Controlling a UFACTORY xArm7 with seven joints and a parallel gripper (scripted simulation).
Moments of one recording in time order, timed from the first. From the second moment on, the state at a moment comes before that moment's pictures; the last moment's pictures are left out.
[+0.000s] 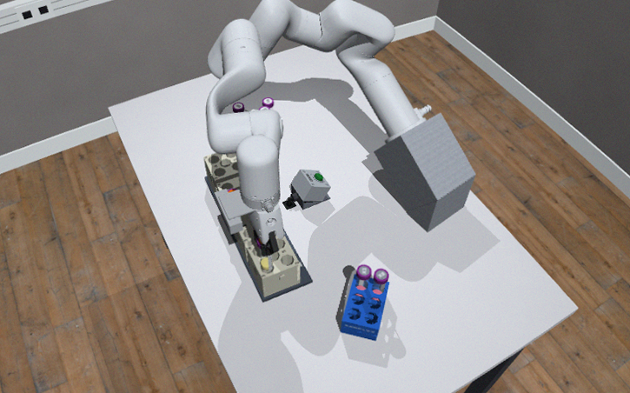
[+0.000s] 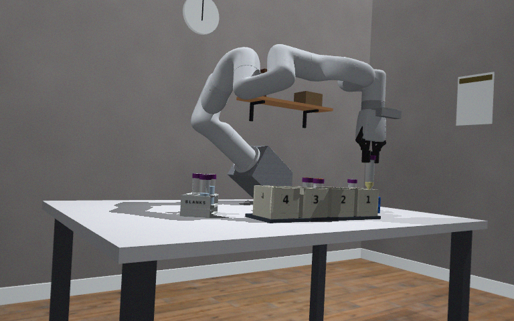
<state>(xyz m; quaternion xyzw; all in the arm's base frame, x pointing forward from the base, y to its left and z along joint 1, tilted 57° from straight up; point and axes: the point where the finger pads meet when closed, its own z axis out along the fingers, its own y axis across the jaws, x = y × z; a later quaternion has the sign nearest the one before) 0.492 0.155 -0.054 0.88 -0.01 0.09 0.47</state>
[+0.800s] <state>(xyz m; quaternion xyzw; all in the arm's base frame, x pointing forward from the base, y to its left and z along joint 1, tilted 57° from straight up) 0.495 0.138 -0.065 0.88 -0.01 0.09 0.47</state>
